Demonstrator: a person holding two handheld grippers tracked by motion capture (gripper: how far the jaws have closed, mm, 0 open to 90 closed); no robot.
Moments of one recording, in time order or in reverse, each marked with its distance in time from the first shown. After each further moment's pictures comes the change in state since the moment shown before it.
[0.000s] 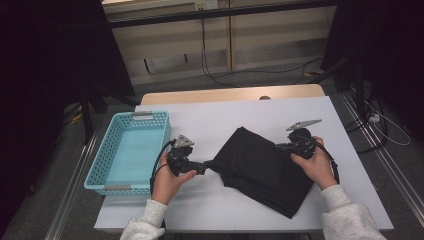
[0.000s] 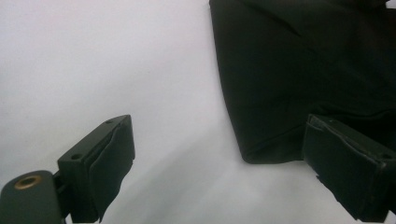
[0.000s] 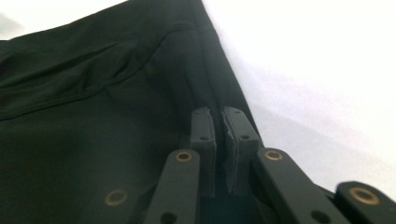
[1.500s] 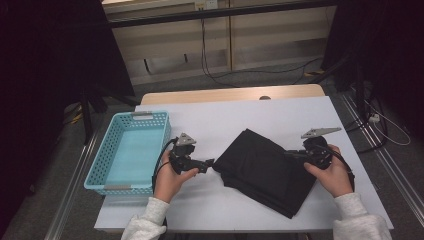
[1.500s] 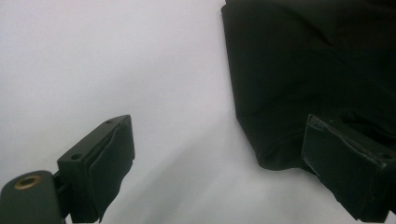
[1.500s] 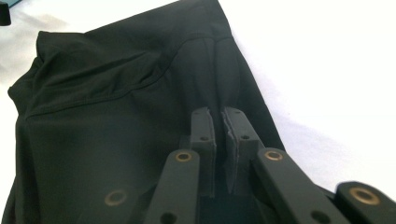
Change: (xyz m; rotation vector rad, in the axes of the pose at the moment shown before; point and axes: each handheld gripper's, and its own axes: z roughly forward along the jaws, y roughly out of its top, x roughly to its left) left arm -0.002 0.006 0.004 0.003 -0.018 0.006; right arm 0.004 -0.025 -0.040 -0.045 0.030 0.011
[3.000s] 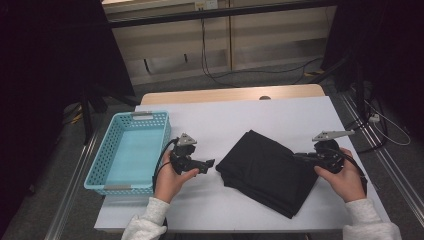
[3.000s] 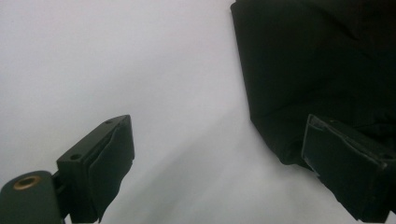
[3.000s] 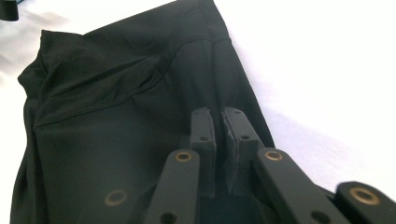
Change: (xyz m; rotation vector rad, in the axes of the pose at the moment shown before) left arm -0.001 0.001 0.001 0.002 0.004 0.007; right arm -0.008 -0.013 -0.022 -0.009 -0.004 0.010
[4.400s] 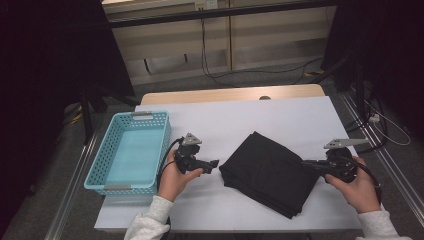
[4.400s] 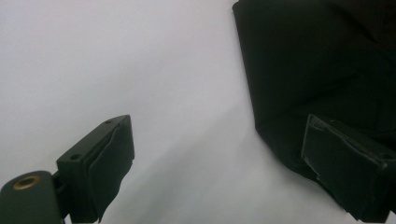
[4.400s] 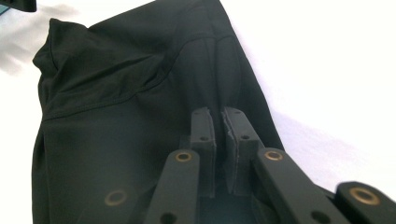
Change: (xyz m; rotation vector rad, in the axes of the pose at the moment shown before) left arm -0.006 0.004 0.009 0.010 -0.030 0.006; right arm 0.000 -0.021 -0.024 0.009 0.003 0.030
